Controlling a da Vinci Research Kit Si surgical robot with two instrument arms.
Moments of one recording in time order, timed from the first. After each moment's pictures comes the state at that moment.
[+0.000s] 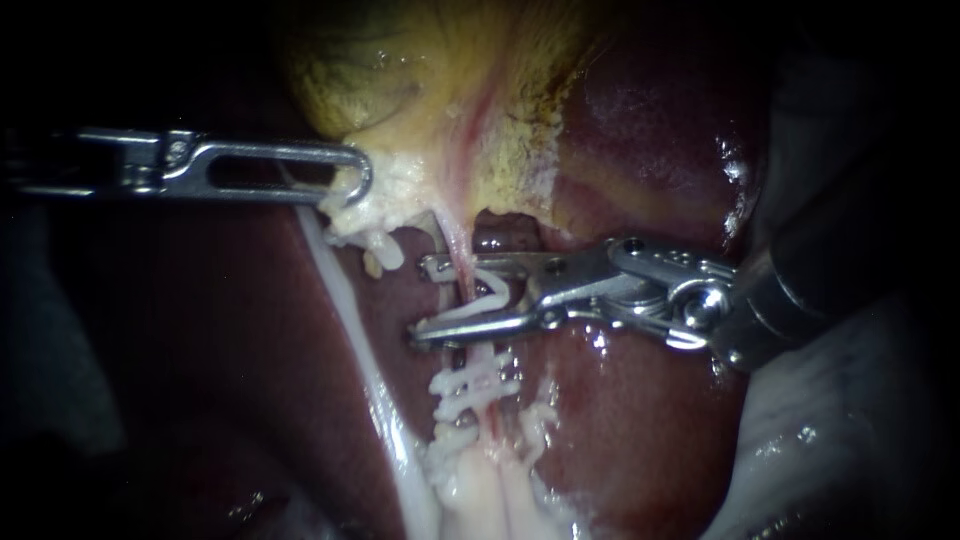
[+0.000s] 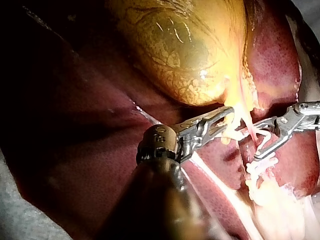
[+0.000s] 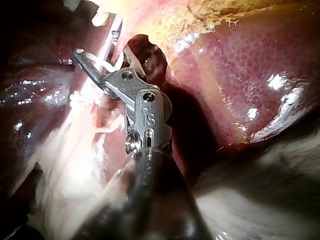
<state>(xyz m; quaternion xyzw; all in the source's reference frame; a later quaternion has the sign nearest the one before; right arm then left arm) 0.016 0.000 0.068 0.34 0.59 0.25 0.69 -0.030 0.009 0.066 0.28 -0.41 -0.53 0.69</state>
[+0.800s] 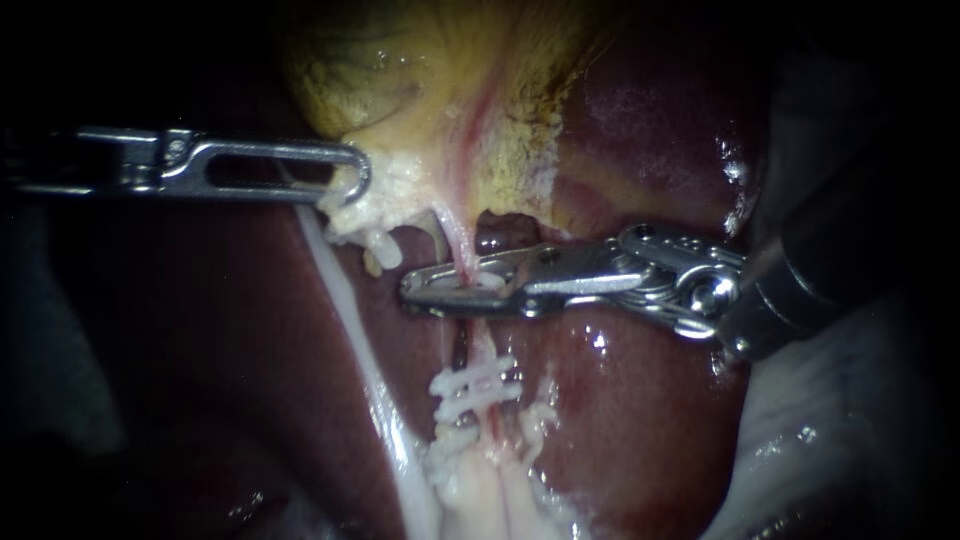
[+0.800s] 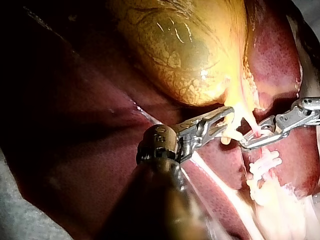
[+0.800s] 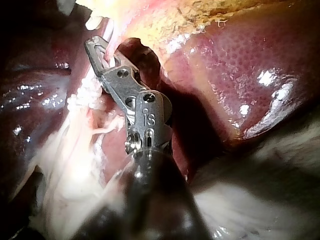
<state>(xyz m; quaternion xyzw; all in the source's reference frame) 0.015 0.000 0.068 0.33 0.55 0.27 0.71 -0.030 0.009 0.066 0.28 -0.41 -0.53 0.69</state>
